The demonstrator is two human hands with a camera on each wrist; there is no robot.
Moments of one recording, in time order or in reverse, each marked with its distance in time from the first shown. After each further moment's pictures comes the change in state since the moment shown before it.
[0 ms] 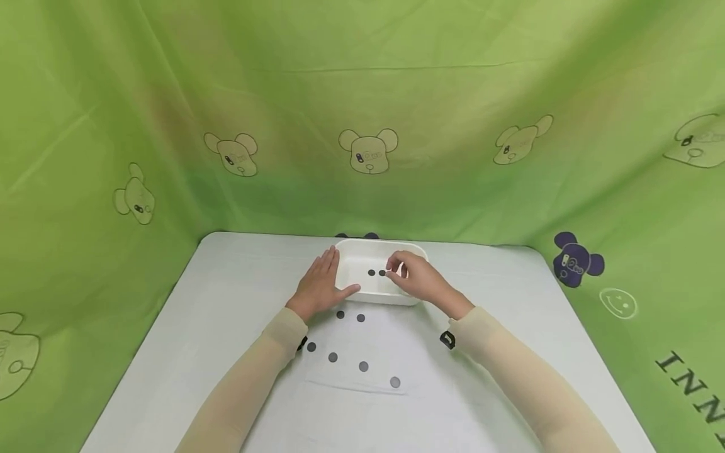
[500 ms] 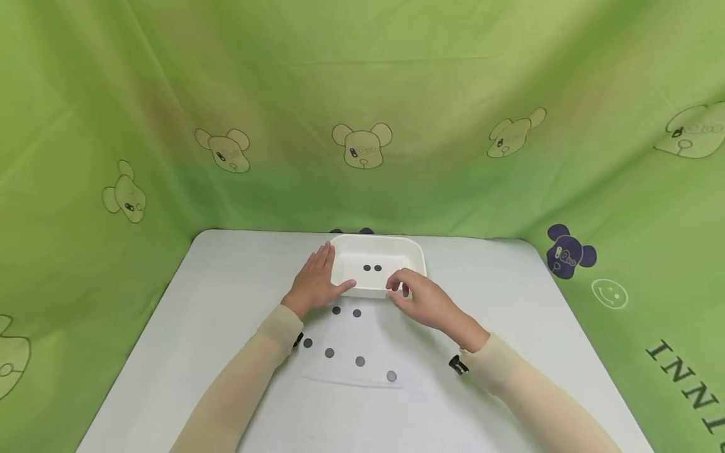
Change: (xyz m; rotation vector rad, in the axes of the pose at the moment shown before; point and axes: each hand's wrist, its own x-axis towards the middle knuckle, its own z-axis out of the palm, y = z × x) left_hand -0.001 0.001 0.000 -0.001 0.004 -0.001; right_hand -0.064 -0.030 0.002 -0.052 0.028 -0.055
